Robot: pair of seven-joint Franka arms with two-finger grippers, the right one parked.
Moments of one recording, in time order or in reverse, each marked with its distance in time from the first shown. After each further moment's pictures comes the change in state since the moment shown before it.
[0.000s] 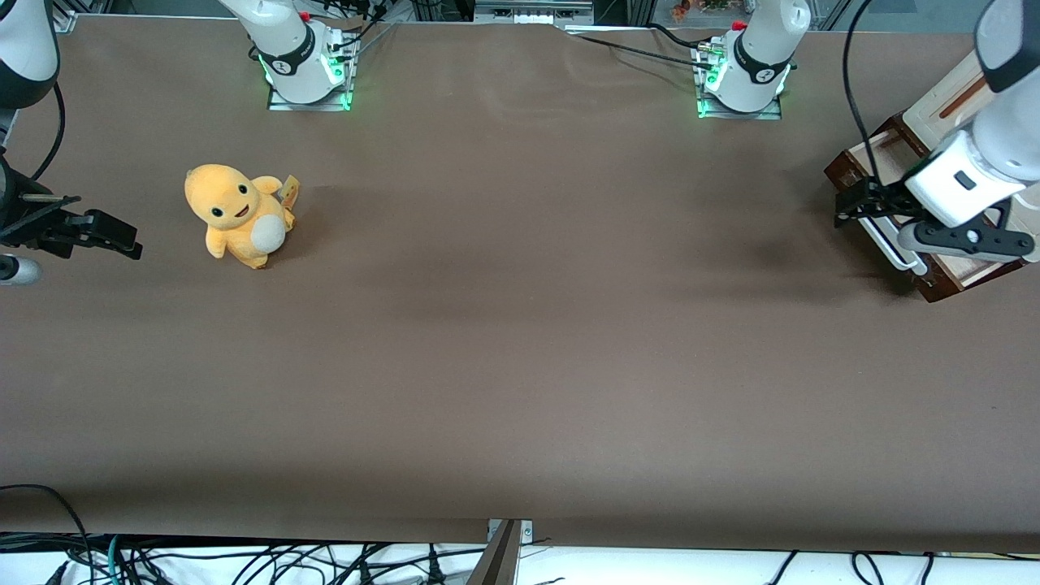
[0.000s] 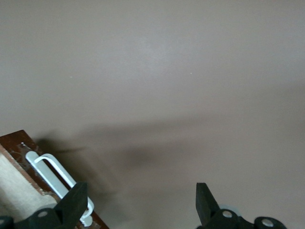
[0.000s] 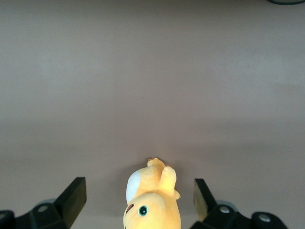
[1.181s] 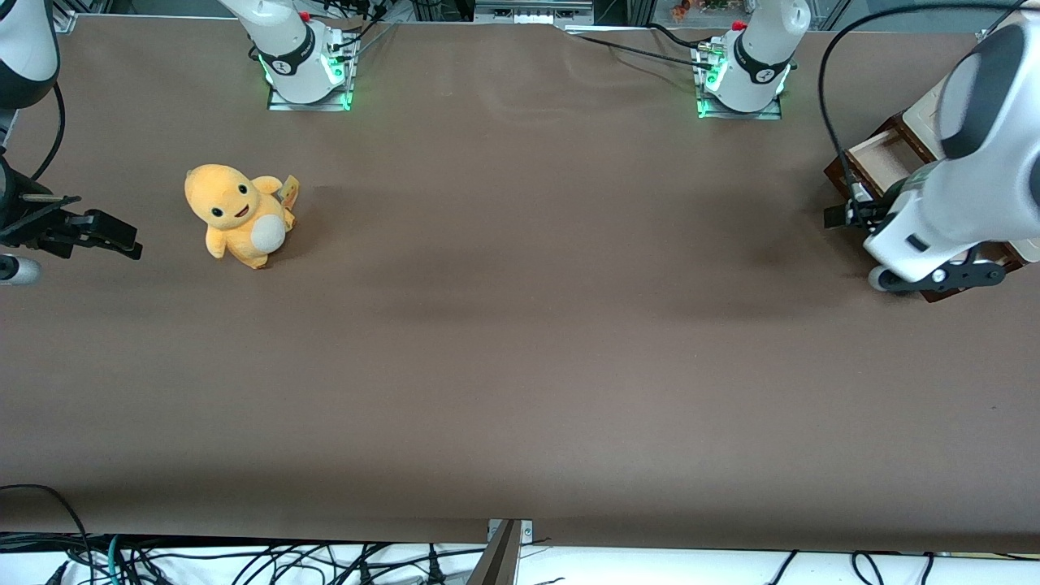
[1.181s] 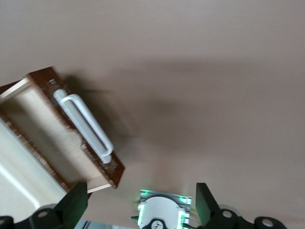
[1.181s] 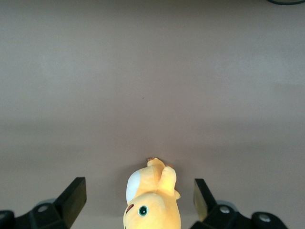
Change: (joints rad) arm 0.026 0.282 -0.086 0.425 0.124 -0.456 -0.180
